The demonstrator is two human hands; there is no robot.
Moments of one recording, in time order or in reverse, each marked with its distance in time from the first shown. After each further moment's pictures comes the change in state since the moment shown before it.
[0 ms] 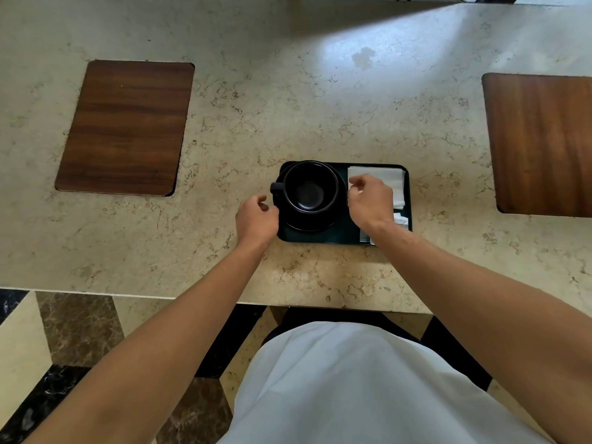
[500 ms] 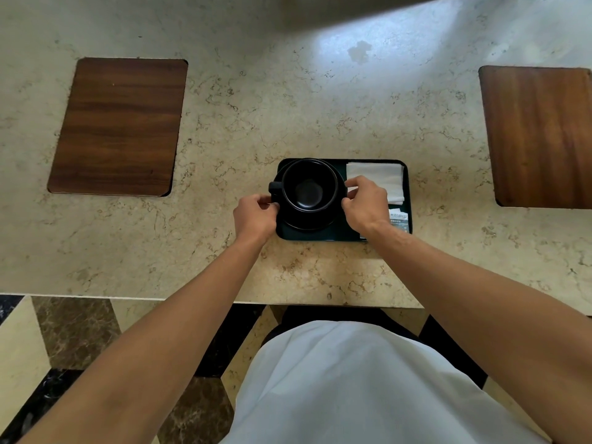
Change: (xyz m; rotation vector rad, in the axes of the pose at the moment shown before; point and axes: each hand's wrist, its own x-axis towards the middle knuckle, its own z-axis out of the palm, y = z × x) left_hand 0.014 -0.006 0.003 -0.024 -0.029 0.007; right_hand -0.009 0.000 0.006 -0.094 -0.052 0.082
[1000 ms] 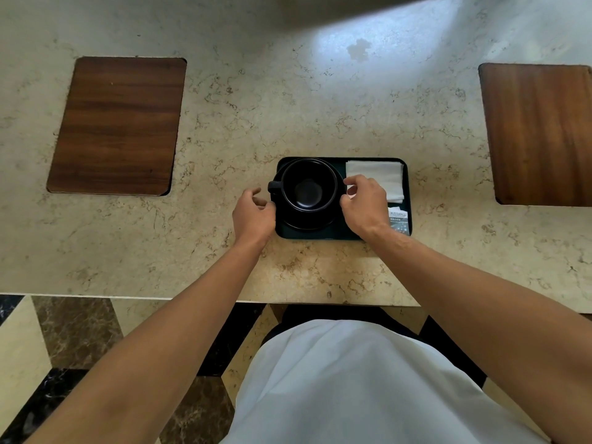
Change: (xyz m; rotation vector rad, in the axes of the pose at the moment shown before) left_hand -0.006 -0.001 -0.002 -0.064 0.022 0.009; right_hand -0.004 0.003 0.002 -0.028 0.048 -0.114
